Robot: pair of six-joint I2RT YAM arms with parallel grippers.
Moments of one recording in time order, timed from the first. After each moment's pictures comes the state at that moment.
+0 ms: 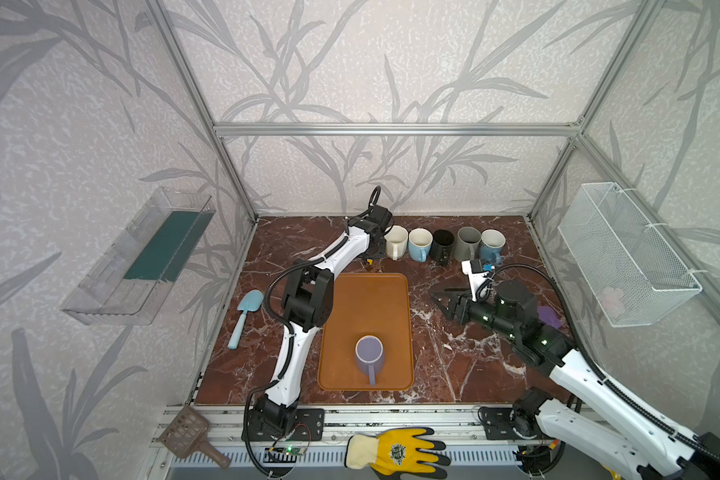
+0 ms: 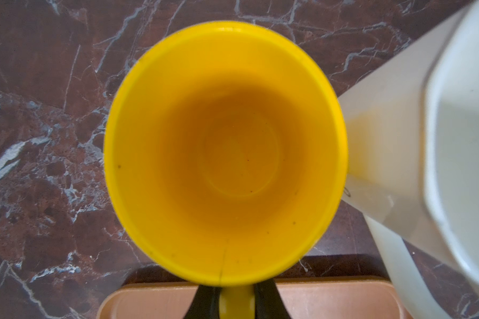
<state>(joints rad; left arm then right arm) -0.47 2.30 2.04 -0.90 -0.23 -0.32 0.58 0.83 0.66 -0.14 -0.25 0.52</state>
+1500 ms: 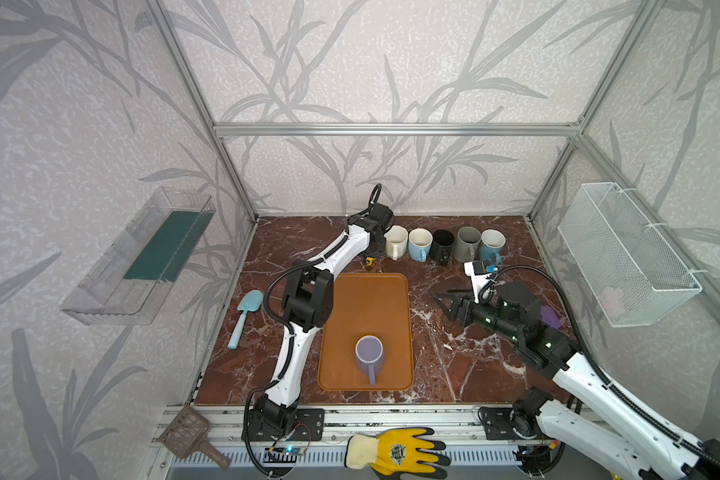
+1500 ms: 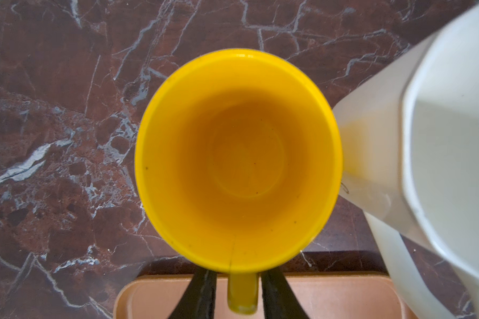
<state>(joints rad) -0.47 2.30 2.08 -0.94 -0.26 -0.32 0.58 0.81 0.66 -0.18 -0.23 0.50</state>
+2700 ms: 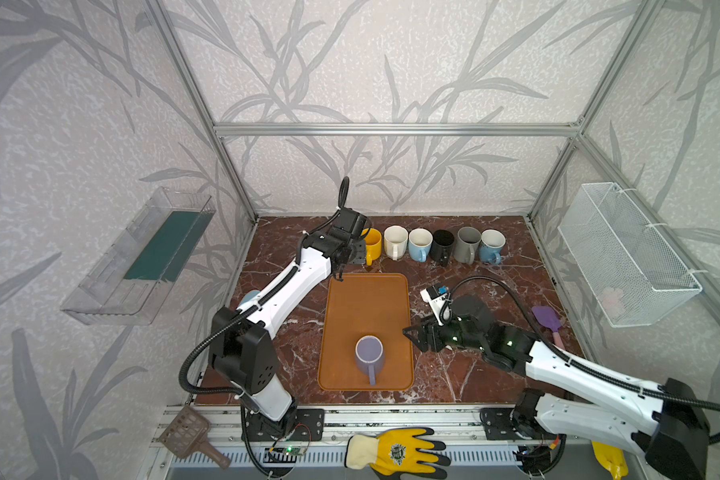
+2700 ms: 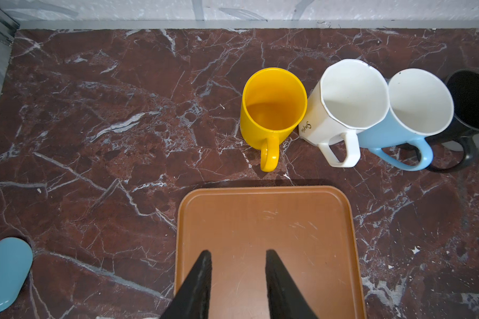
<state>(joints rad) -0.47 1.61 1.48 -0.77 -0.26 -0.40 0.92 1.07 0.65 -0.19 -0.16 0.51</state>
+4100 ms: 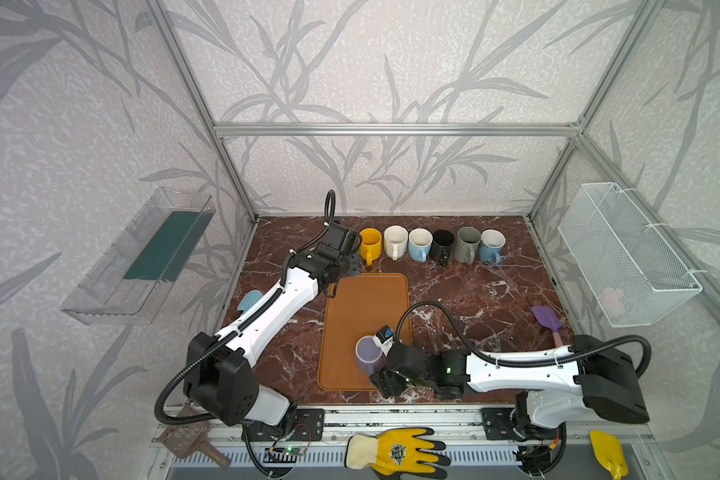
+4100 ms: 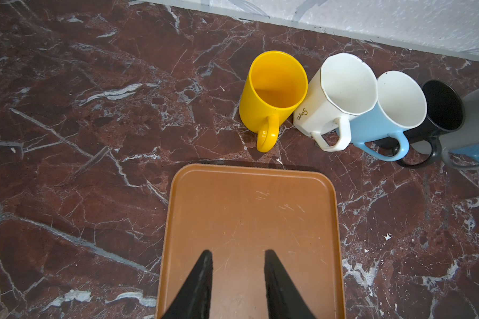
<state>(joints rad) -0.47 1.46 1.29 -0.69 -0.21 -0.50 1.34 1.47 0.82 -0.21 0.13 0.68</state>
